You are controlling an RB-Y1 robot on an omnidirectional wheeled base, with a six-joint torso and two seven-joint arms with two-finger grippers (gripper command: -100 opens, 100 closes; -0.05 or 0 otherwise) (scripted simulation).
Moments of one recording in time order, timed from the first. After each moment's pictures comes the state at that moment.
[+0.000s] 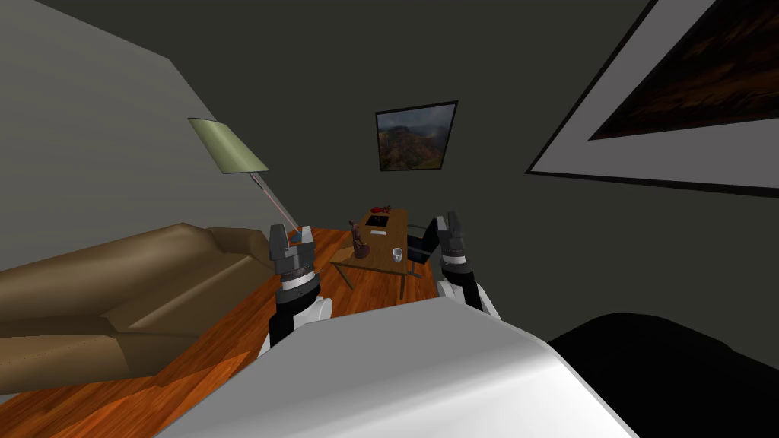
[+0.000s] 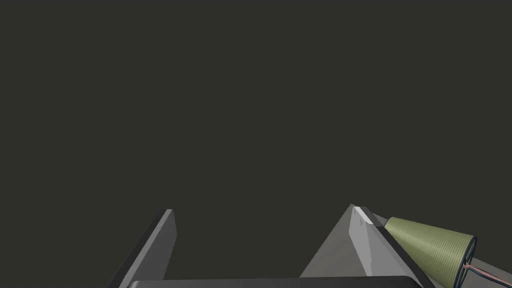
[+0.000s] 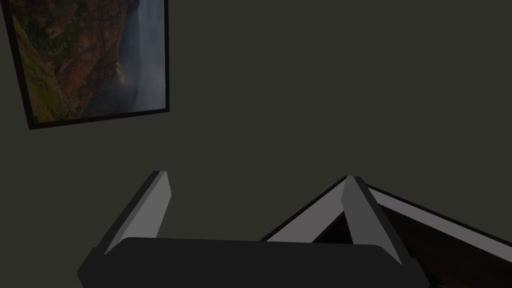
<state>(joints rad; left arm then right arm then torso) 0.46 0.02 -0.07 -2.27 0.04 -0.65 -0.16 0.50 -0.02 0.03 -2.25 0.08 -0.64 0.13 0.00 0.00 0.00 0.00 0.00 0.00</state>
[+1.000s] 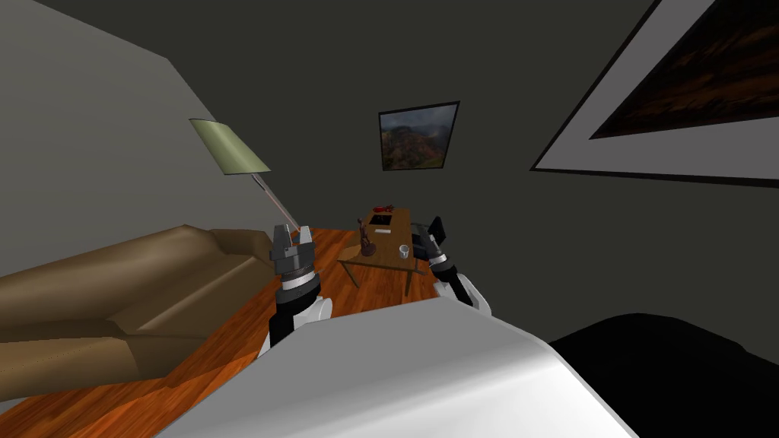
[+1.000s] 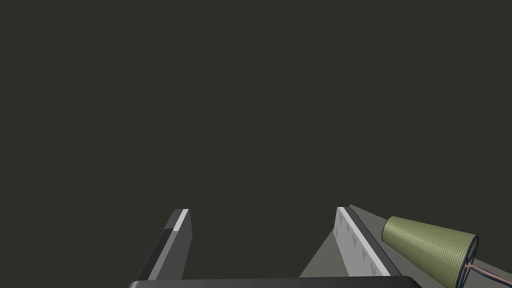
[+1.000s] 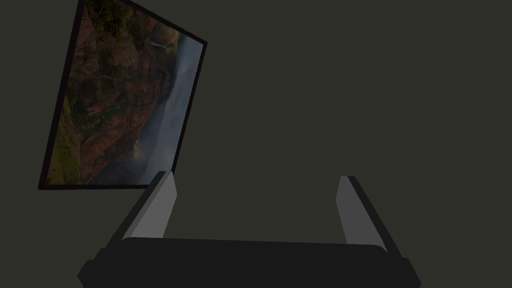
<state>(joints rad) 0.46 0.02 -0.07 -2.27 0.04 -0.65 -0.16 0.39 -0.24 0.14 -2.06 0.14 -0.59 0.27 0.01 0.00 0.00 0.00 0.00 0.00</state>
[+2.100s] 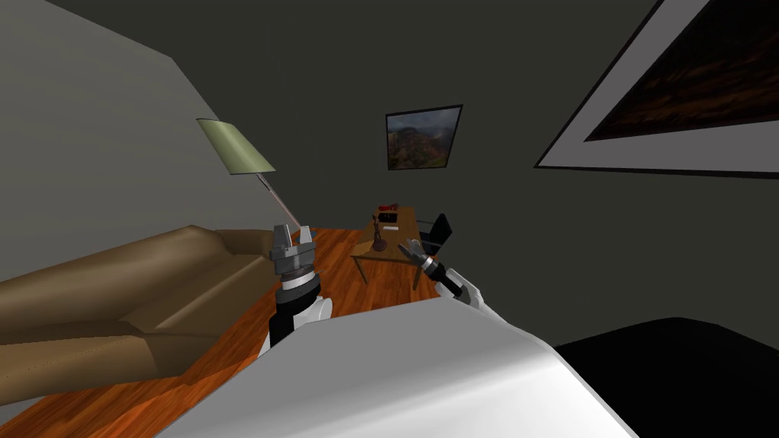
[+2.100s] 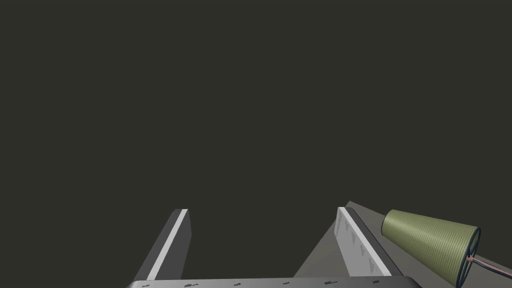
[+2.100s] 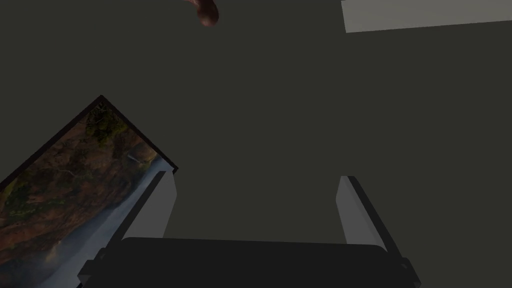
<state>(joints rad) 0.46 0.02 -0.07 -2.27 0.04 -0.65 -0.16 0.21 -0.52 0.34 -1.76 0.23 -0.53 0.50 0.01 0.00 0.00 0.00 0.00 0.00</state>
